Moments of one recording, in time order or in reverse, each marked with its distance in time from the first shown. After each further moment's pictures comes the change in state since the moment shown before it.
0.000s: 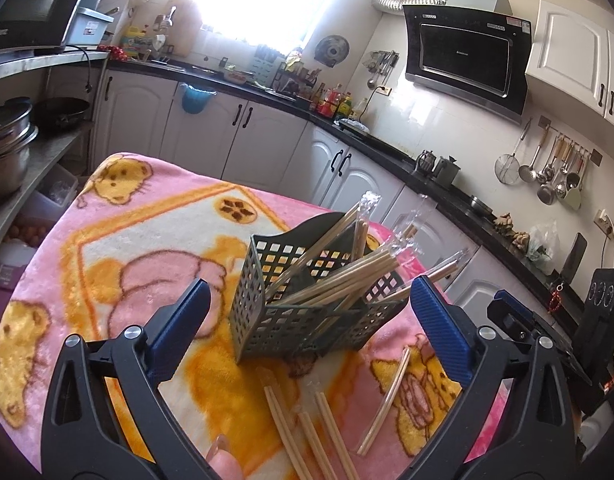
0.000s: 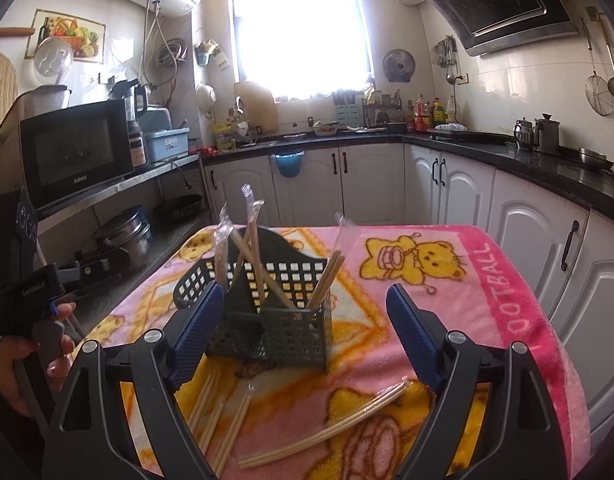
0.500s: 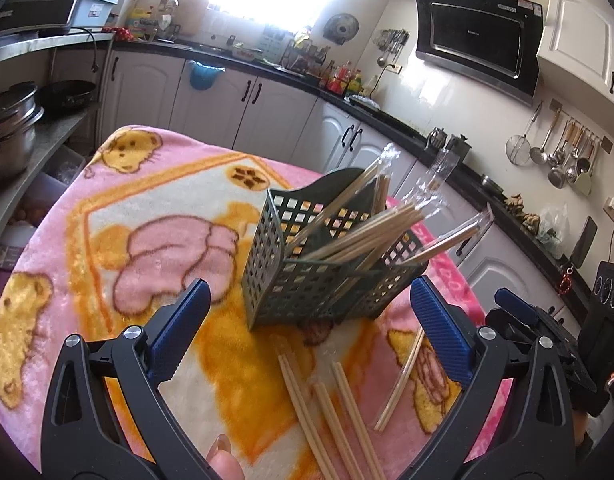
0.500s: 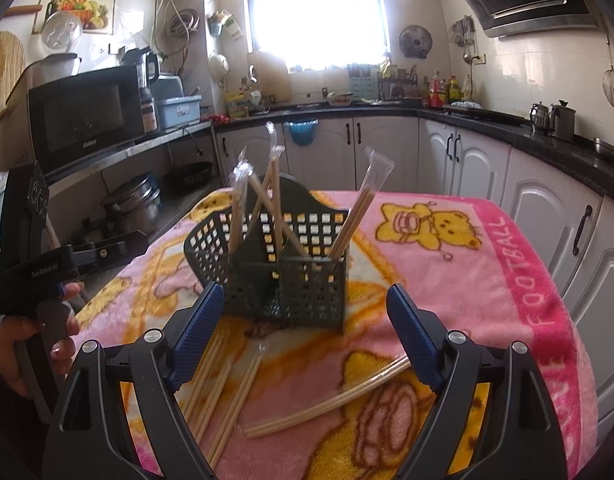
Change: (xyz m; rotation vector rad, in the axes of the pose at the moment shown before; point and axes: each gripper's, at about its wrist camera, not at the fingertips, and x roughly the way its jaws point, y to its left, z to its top) left arm 0.009 0.009 -0.024 -0.005 0.085 0.034; right arm 0.012 0.012 -0.027 -0.034 0.111 0.039
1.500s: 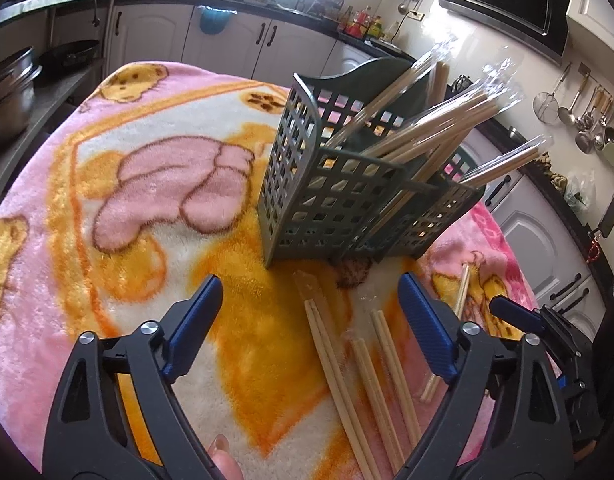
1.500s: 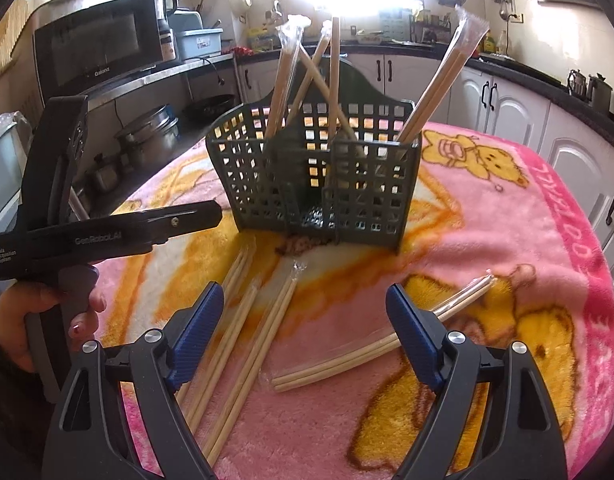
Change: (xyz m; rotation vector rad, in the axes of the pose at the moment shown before) left arm 0.056 0.014 -0.043 -0.007 0.198 0.067; right arm 0.050 0.029 -0.048 -0.046 0.232 0.074
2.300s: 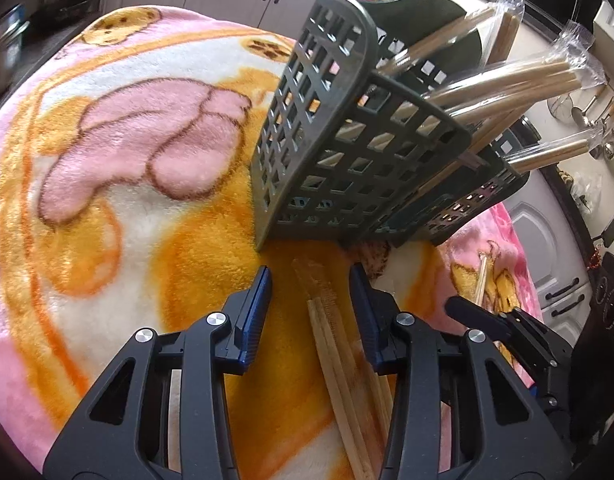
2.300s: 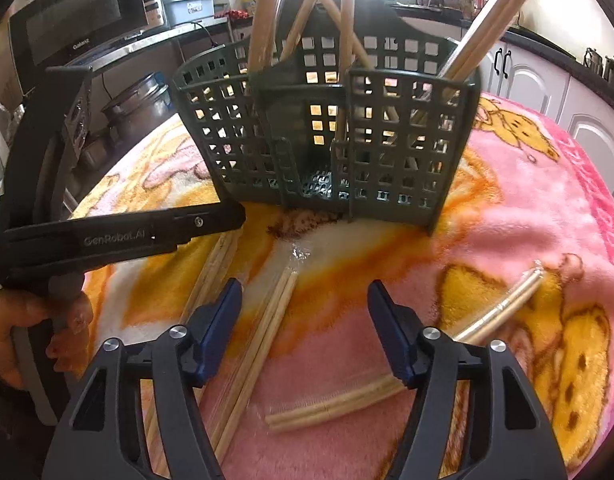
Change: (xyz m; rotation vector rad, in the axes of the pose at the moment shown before) left arm 0.053 0.010 0.001 -0.072 0.144 -0.036; right arm 0.066 0.005 0.006 0.009 0.141 0.003
